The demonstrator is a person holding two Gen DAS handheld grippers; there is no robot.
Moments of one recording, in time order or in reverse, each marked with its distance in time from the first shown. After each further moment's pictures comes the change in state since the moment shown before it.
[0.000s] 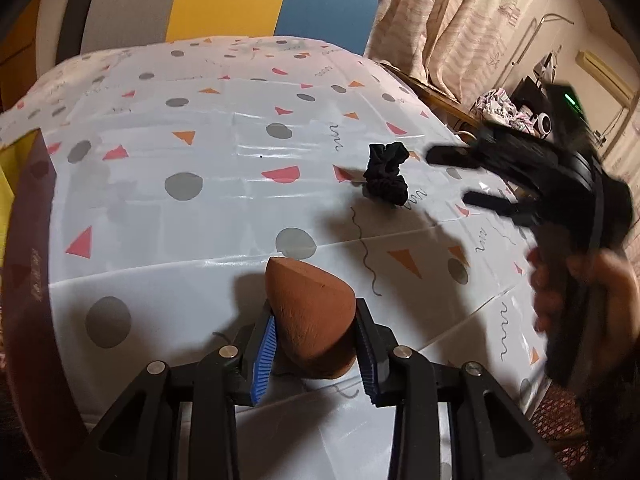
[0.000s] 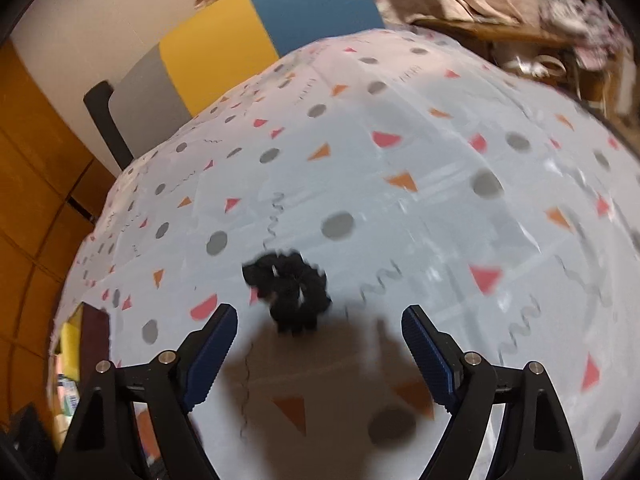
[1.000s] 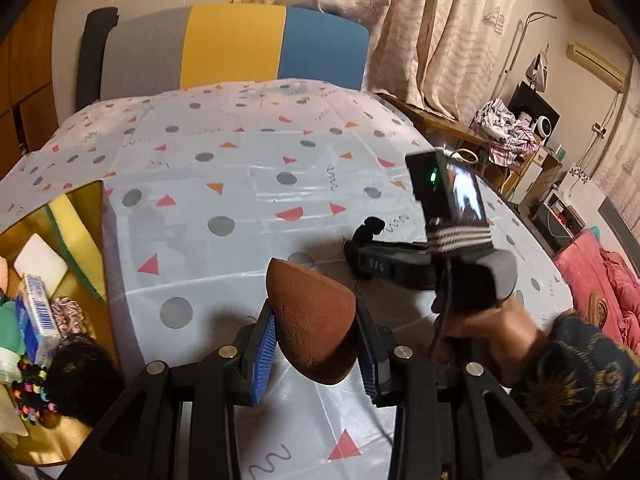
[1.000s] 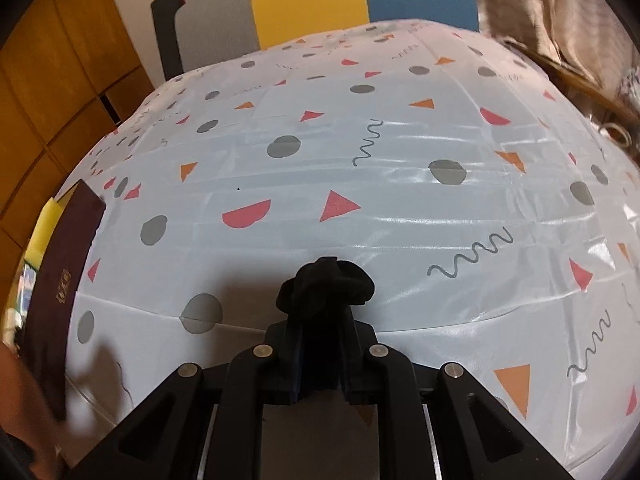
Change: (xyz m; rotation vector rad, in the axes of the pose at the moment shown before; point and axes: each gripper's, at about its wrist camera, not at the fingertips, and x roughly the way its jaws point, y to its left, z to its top) left arm -0.083 -0.021 -0.007 0.053 -0.114 0.080; right arm 0.049 0.054 -0.059 -0.321 0.070 0.022
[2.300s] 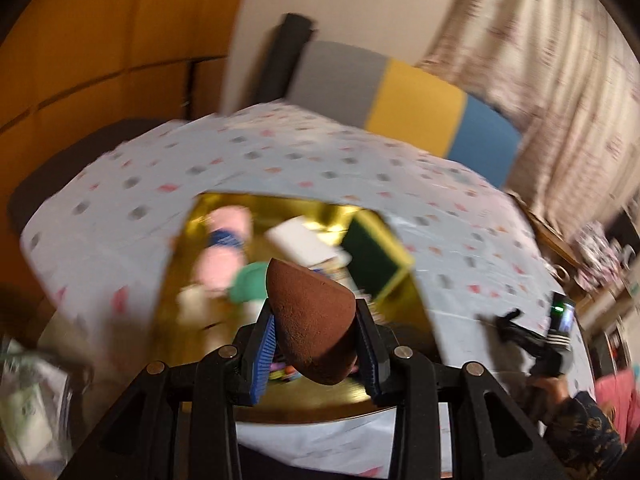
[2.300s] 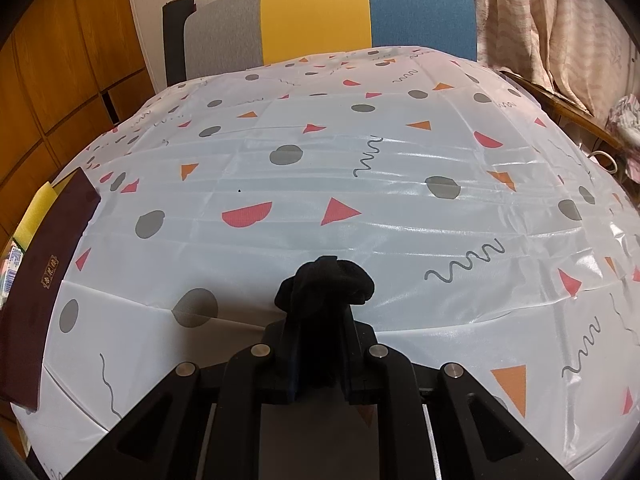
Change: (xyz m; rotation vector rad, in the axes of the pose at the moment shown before) left arm -0.163 0.202 -0.056 -0.429 -0.163 0.331; right arm -0.004 0.012 -0.012 -0.051 -0.083 -0.062
